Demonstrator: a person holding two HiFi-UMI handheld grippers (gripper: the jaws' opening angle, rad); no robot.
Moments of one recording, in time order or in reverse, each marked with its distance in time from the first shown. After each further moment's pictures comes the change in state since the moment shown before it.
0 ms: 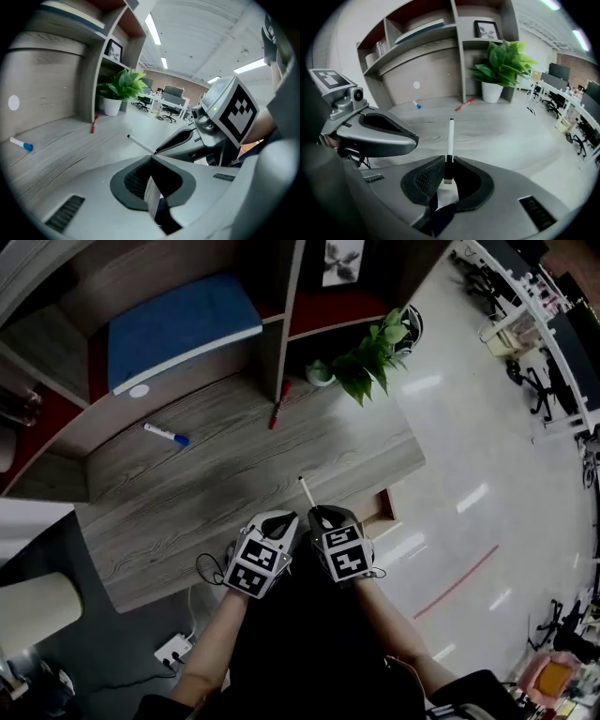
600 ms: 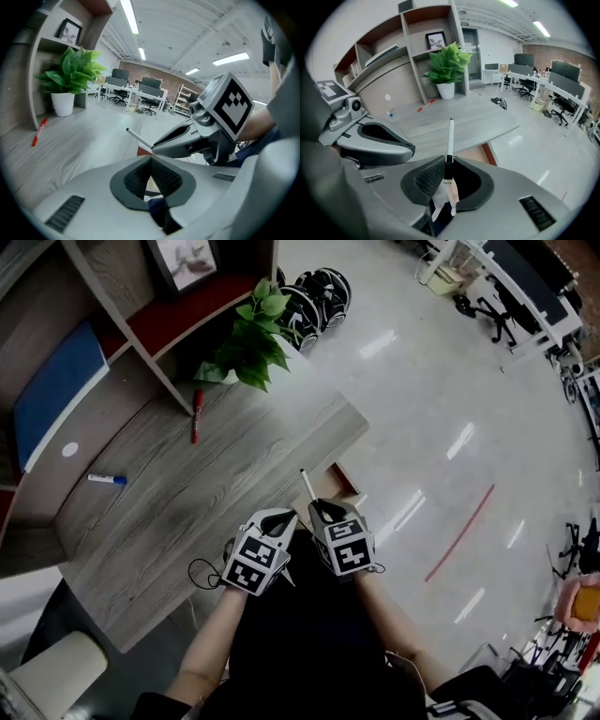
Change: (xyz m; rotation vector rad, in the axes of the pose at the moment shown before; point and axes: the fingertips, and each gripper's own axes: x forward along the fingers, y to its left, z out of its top) left arm 0.093 -0.099 0.015 0.172 0.083 -0.221; right arm -0.057 -0.114 -0.067 0.253 -0.073 -0.170
